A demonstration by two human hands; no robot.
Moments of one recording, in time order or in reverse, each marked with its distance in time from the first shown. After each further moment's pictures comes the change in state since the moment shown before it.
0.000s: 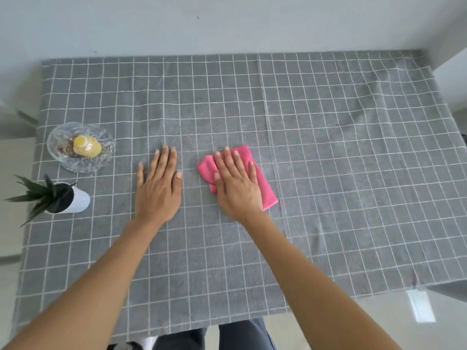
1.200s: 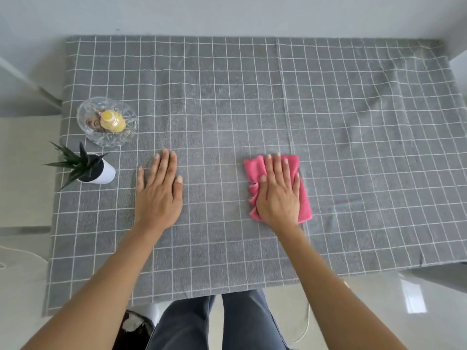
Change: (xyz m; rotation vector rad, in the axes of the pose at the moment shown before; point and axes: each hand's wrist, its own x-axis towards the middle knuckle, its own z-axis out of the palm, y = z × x) left_hand -0.066 -0.035 -0.007 0.032 -0.005 -0.030; right_hand -0.065 0.025 0.010 -0.026 0.094 0.309
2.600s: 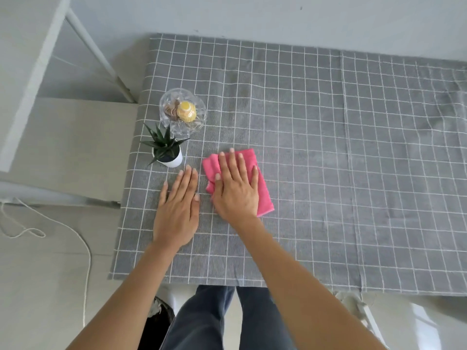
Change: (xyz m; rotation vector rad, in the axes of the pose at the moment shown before) left_hand -0.068 -0.075 -0.010 -0.010 0.005 -0.035; right_hand -0.033 -0.182 0.064 0.021 -0.126 -0.343
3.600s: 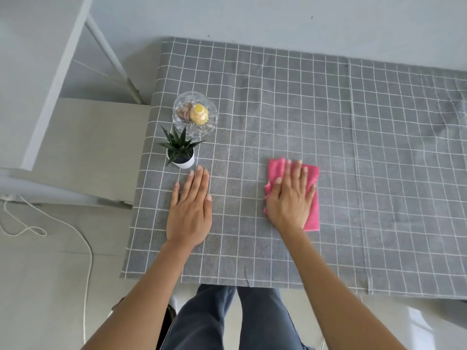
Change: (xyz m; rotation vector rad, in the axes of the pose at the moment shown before) left_hand 0.000 0.002 -0.001 -0.003 0.005 -0.029; right_hand -0.019 0.064 -0.025 0.002 0.148 0.388
